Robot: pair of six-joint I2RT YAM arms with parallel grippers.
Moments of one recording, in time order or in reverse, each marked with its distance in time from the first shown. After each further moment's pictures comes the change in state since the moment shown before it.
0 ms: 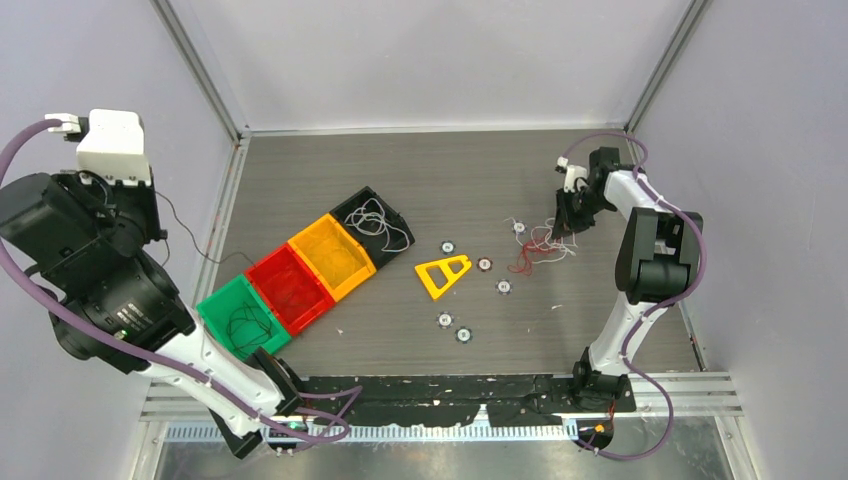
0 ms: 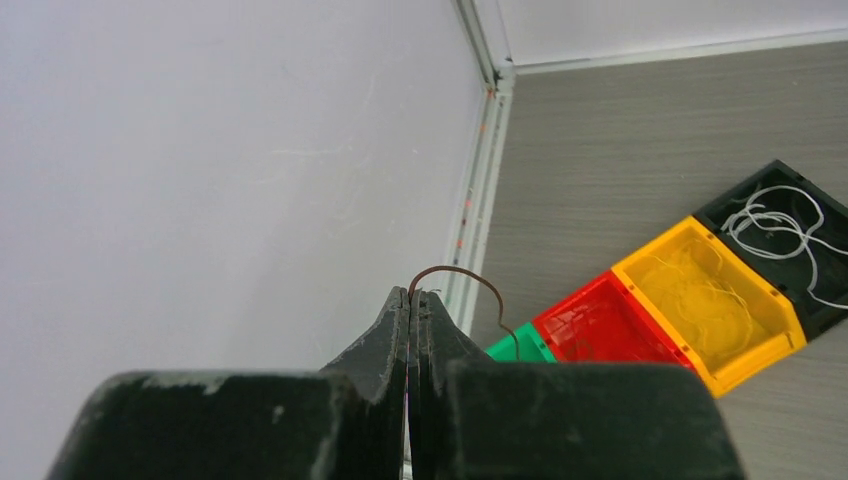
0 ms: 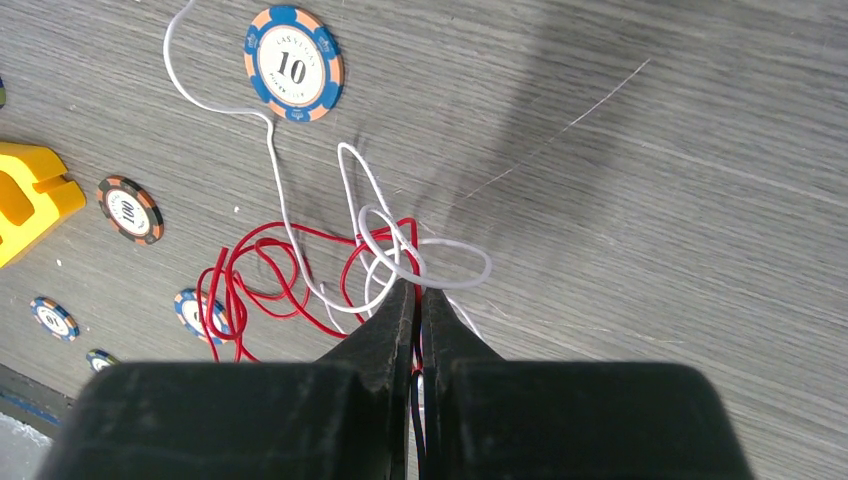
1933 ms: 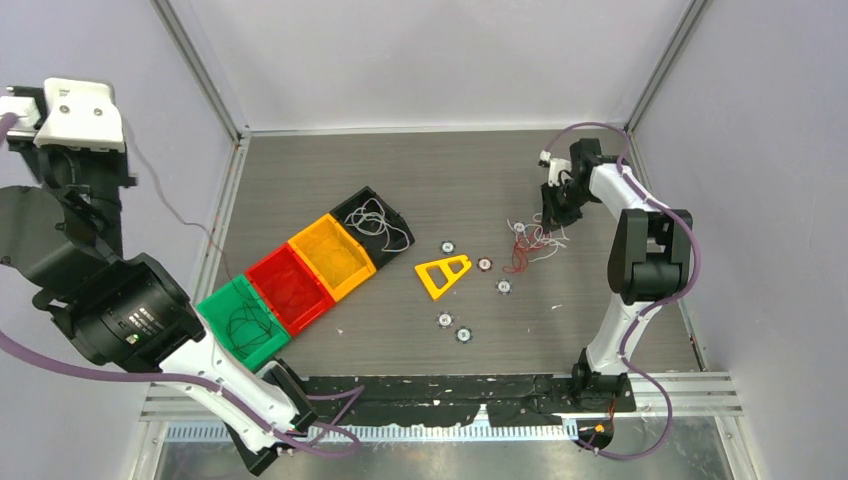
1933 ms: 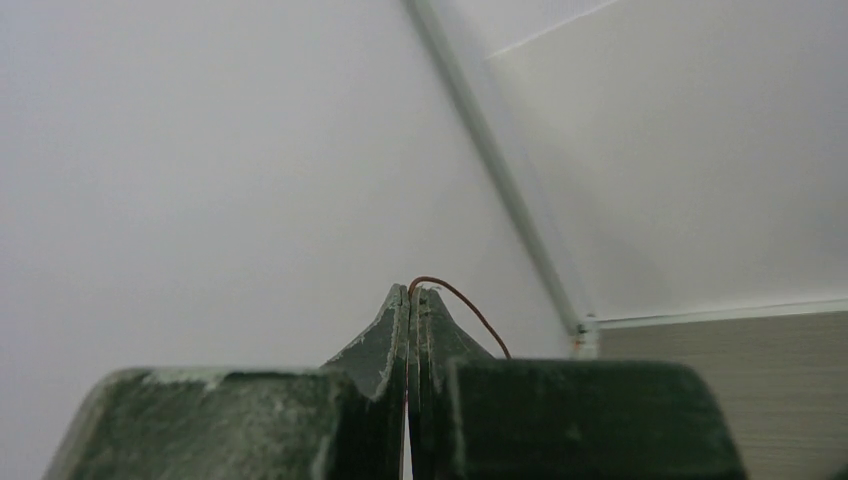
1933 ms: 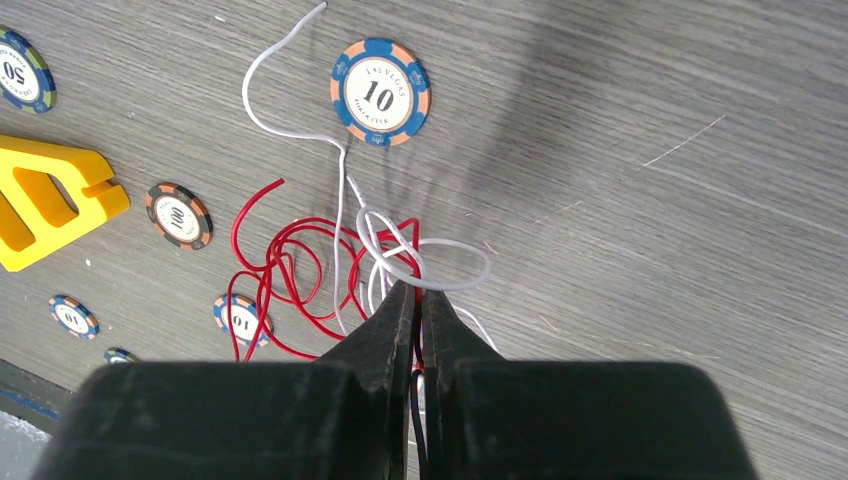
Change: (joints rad) left arm 0.010 -0.098 -0.174 0.736 0.005 -0.093; right arm 0.100 0.000 0.067 -0.047 0.048 0.032
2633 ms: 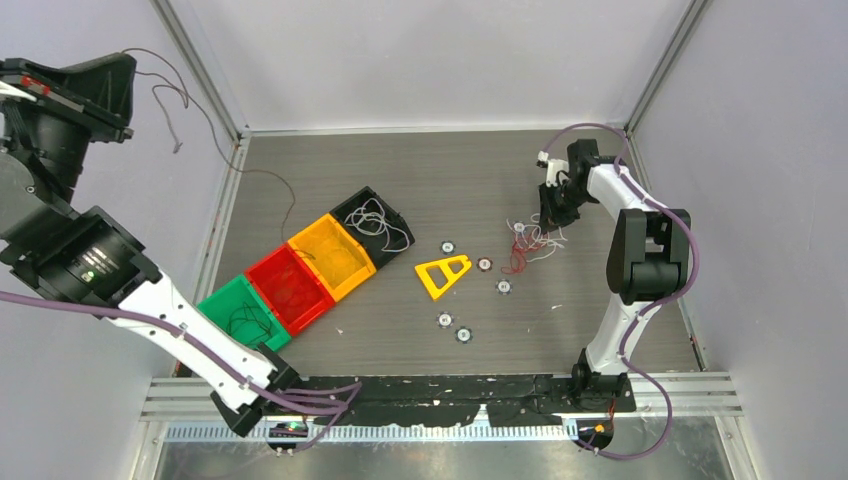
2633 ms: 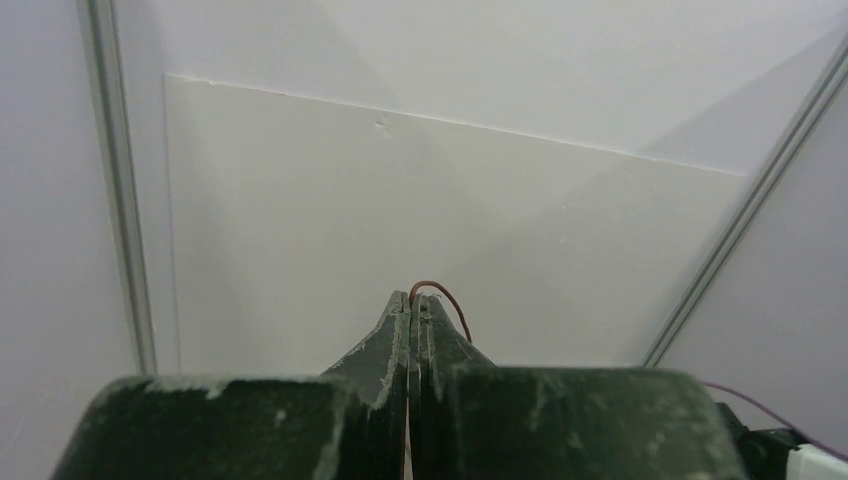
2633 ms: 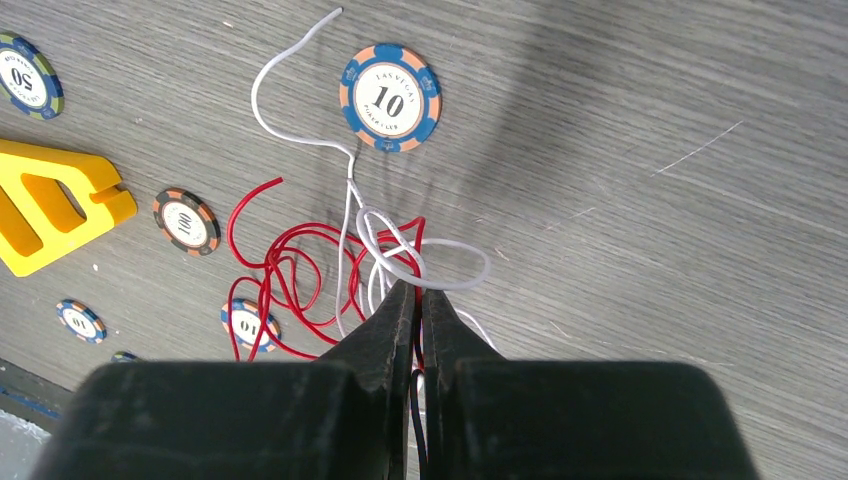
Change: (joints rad) left arm 0.100 0.080 -0.138 0.501 0.529 -1.167; right arm 0.016 0.005 -0.003 0.008 0.000 0.022
